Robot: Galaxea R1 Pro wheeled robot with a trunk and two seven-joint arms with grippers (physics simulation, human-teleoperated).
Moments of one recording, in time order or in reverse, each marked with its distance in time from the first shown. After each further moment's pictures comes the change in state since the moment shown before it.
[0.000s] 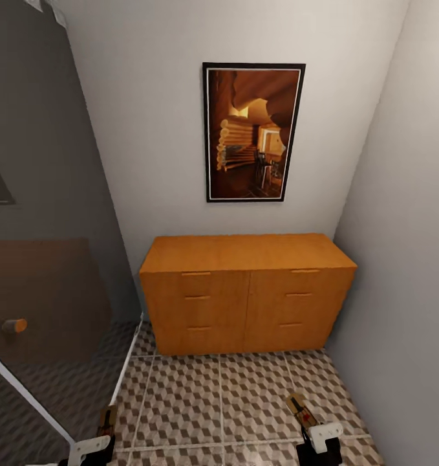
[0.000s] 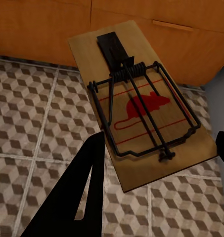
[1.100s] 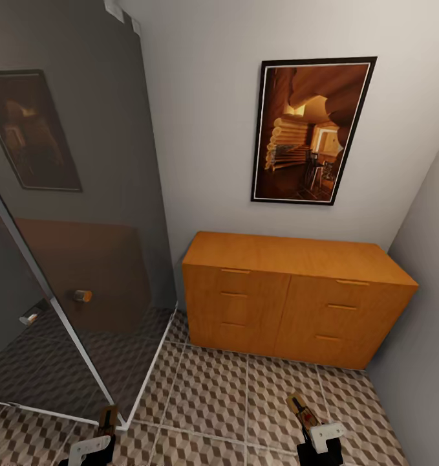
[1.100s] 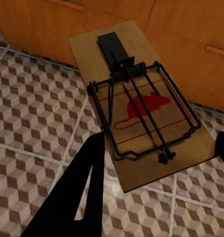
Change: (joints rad) left arm 0.000 -0.001 0.000 0.000 0.000 0.000 0.000; right arm 0.000 0.001 -0.001 0.001 -0.001 0.000 -0.015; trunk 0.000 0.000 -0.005
